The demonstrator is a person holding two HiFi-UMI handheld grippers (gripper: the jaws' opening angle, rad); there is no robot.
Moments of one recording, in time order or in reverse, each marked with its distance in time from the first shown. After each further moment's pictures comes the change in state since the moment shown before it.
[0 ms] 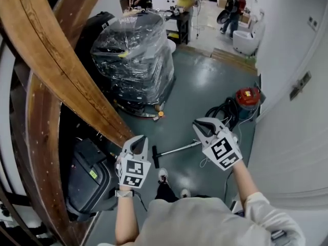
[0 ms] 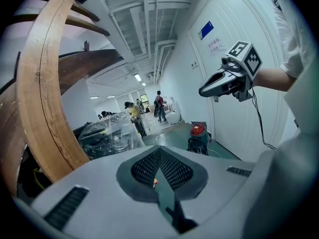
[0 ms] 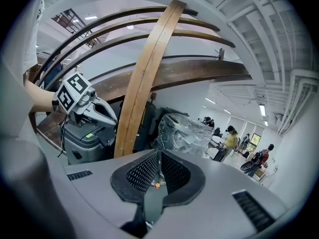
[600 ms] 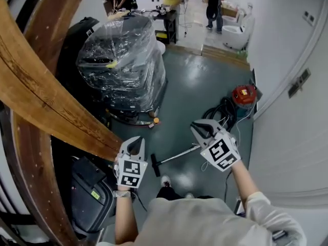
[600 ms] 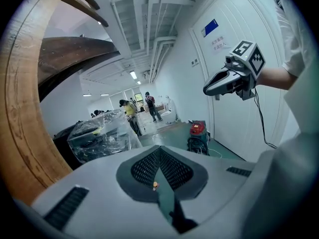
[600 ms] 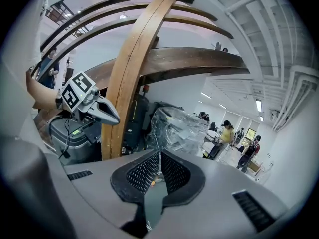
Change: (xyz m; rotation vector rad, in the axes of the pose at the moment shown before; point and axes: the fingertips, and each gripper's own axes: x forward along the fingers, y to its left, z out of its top) left arm 0.092 0.063 -0.005 0.011 0.006 -0.076; right arm 0.075 -0.046 -0.013 0.024 0.064 -0.050
